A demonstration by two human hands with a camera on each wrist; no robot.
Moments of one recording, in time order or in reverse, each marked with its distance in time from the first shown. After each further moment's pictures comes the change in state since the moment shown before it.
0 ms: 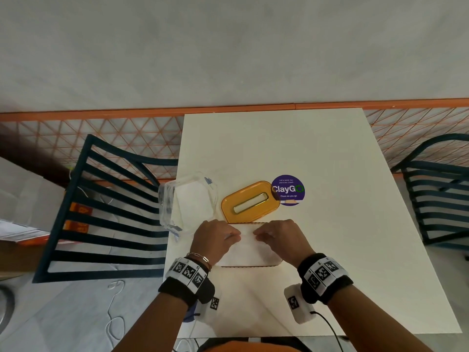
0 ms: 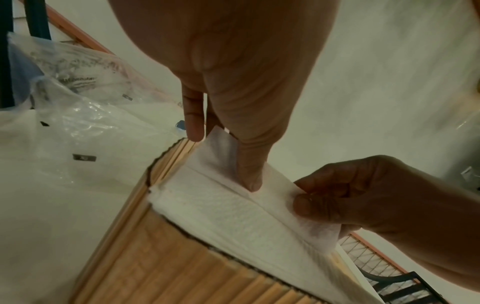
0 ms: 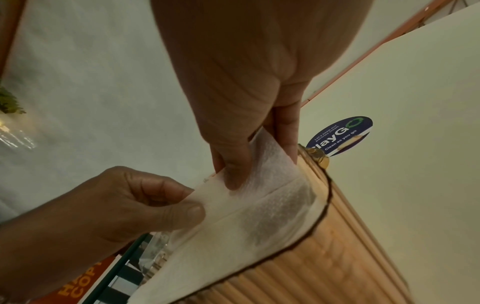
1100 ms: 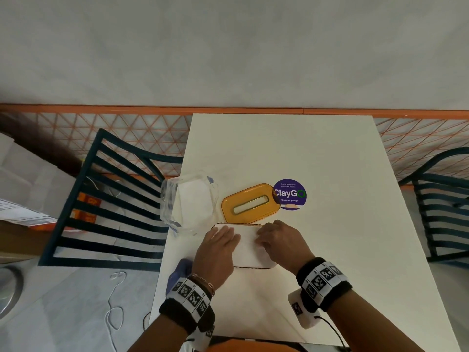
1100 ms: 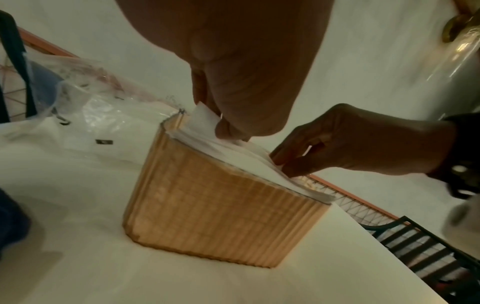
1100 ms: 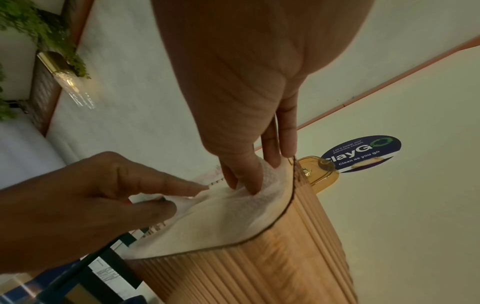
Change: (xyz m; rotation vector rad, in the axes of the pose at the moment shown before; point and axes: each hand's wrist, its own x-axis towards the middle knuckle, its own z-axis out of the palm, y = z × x) left_hand -0.039 0.016 0.039 0.401 0.105 0.153; right_hand -0.004 0.018 -0.001 -0.310 0.048 -0.287
